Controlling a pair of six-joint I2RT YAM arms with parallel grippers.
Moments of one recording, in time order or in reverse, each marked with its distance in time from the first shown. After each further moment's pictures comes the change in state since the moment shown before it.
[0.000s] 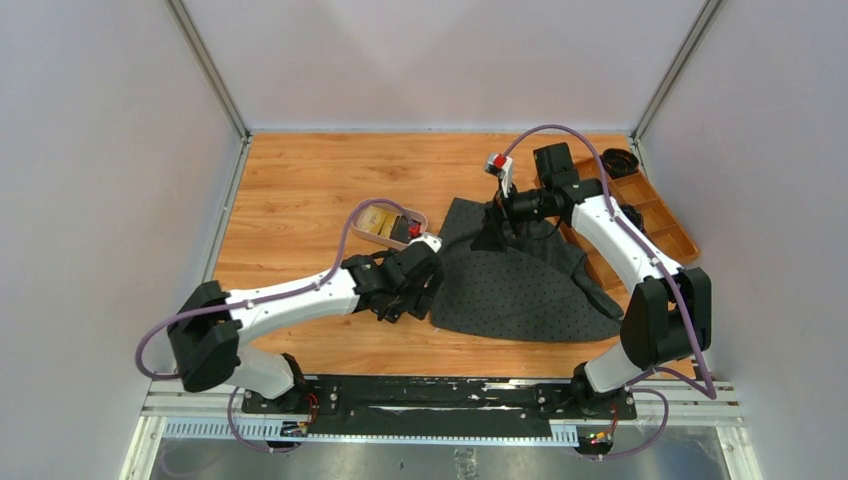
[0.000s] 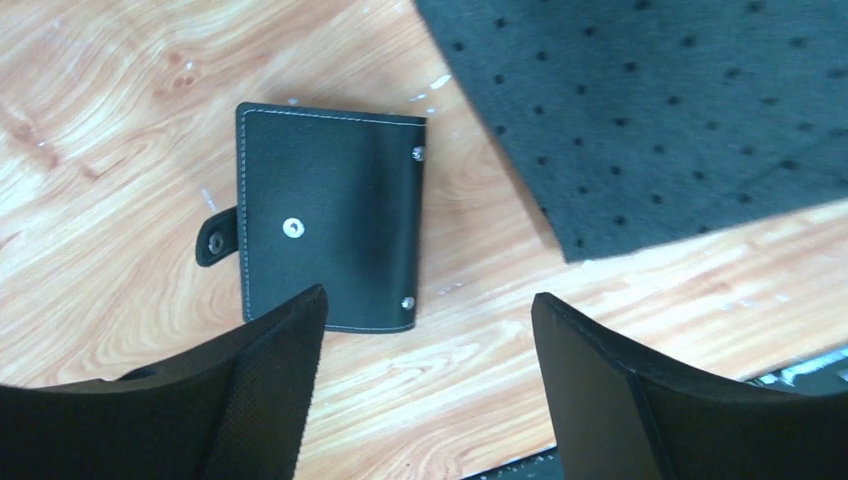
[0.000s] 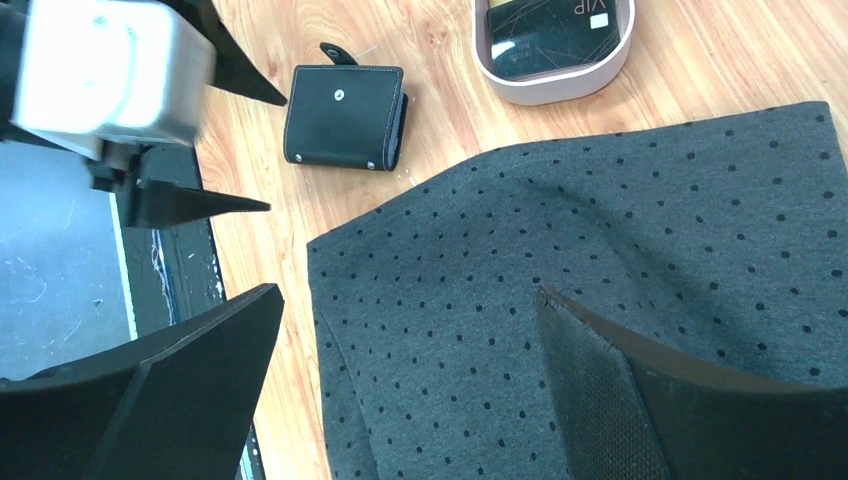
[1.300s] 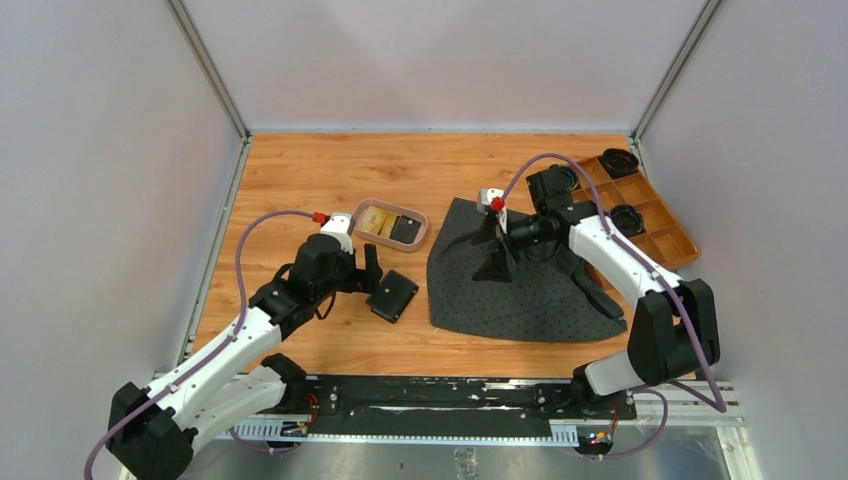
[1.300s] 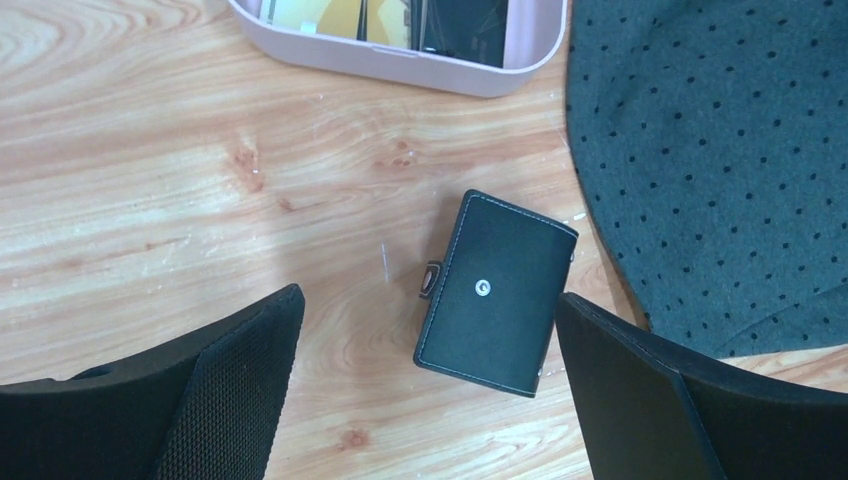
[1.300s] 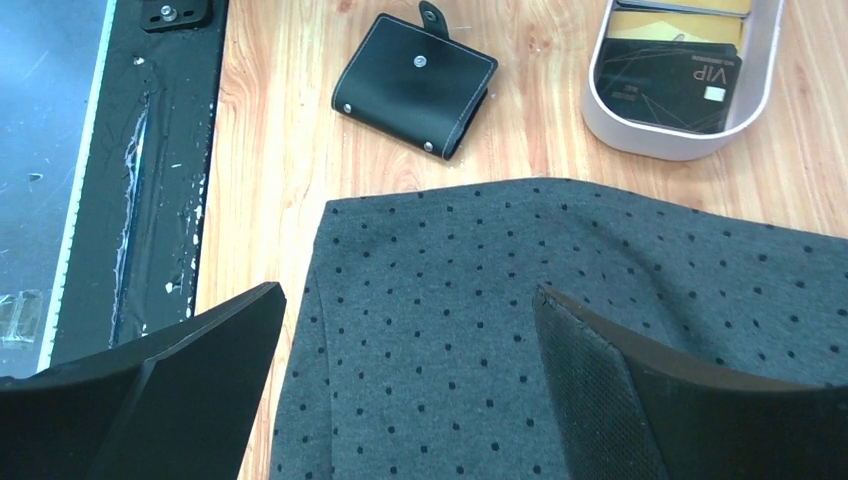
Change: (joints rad) left arm 0.431 -0.611 -0.414 0.334 0.166 0.099; right arm 0.043 -0.090 -0.191 0.007 -0.137 -0.400
